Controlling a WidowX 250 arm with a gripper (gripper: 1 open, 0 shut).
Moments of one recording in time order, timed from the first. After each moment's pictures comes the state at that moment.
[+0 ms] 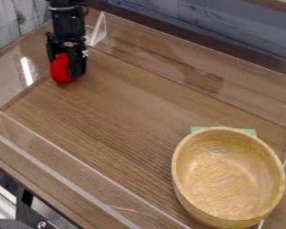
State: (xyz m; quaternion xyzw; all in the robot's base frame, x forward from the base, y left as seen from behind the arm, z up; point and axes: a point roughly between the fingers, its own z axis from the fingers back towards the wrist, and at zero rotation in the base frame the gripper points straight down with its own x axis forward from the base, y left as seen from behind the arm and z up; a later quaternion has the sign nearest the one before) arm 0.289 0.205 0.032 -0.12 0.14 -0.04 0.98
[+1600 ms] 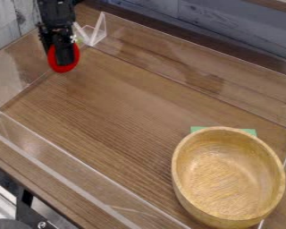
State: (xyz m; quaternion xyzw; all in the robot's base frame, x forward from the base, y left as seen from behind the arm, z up) arm 0.284 0.196 0.075 -0.17 0.09 -0.07 0.98
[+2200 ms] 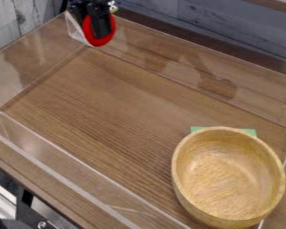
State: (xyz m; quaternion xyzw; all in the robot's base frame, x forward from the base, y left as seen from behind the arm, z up) arm 0.323 0.115 0.113 -0.19 0.06 -0.09 0.98
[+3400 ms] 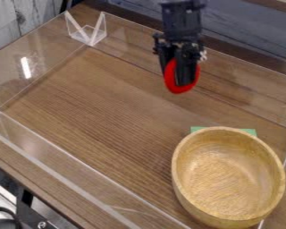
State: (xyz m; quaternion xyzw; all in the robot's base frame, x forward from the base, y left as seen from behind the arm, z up) arm 0.320 -0.015 0.076 -0.20 0.13 -0.18 0.96
